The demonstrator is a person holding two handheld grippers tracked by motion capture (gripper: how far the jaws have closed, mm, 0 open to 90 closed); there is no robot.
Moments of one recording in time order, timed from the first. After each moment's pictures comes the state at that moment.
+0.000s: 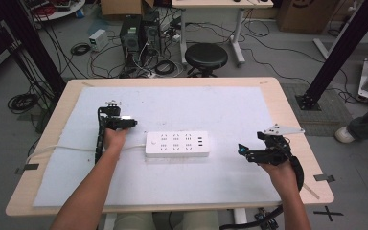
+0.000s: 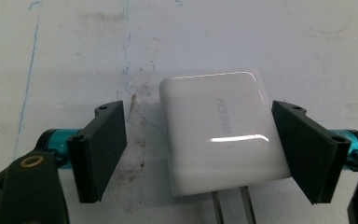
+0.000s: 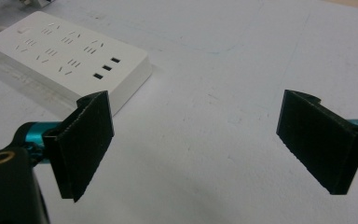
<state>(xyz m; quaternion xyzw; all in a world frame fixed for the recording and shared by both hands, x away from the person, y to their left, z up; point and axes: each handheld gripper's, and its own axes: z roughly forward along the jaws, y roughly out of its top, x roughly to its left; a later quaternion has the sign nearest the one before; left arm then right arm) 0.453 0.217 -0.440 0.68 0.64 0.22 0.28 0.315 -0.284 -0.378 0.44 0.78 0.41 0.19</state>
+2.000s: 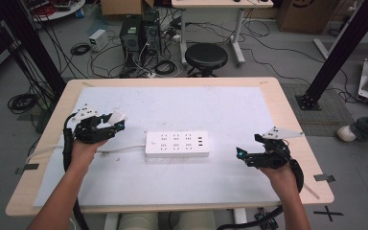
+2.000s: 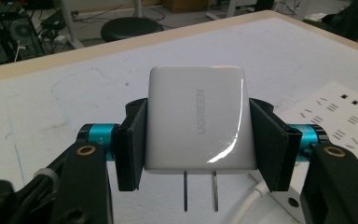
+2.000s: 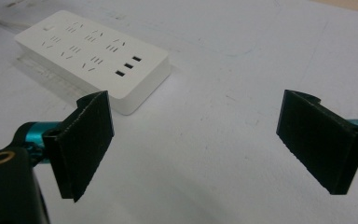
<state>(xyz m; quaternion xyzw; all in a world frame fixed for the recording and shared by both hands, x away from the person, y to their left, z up) 0.365 0.263 -0.382 0.73 0.39 0.22 0.52 0.304 -0.279 -0.376 0.42 0.78 0.42 0.18</state>
